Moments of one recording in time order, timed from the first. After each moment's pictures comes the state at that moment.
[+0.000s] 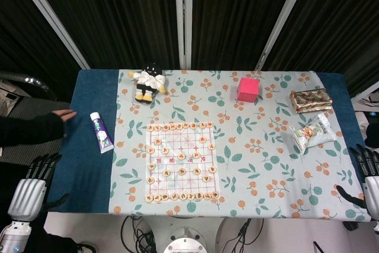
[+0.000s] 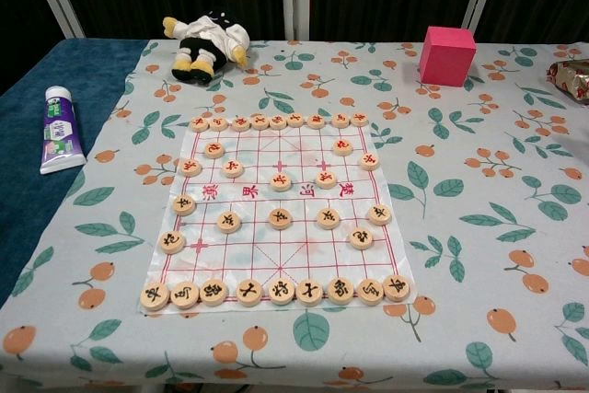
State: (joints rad) left arm -0.03 -1.24 0.06 -1.51 1.66 1.58 -0.09; right arm -0.03 -1.14 0.03 -1.38 -1.57 1.59 0.26
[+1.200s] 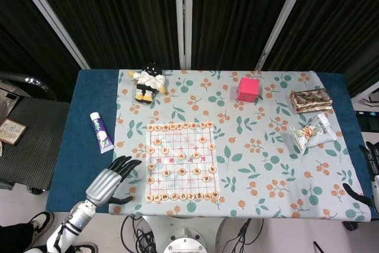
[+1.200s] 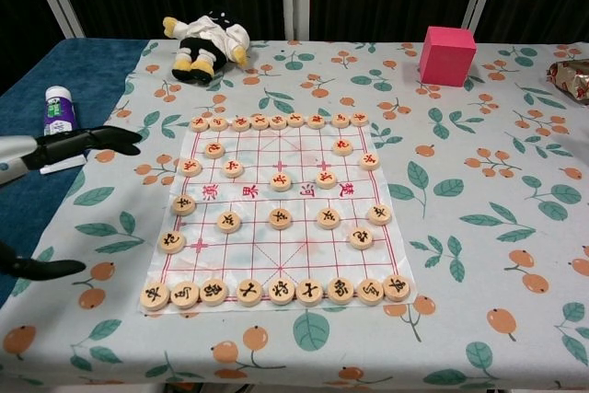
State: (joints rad) left arm -0.32 -1.45 0.03 -1.56 1.72 1.19 -0.08; right arm -0.03 -1.12 0.04 -1.38 -1.55 1.60 0.30
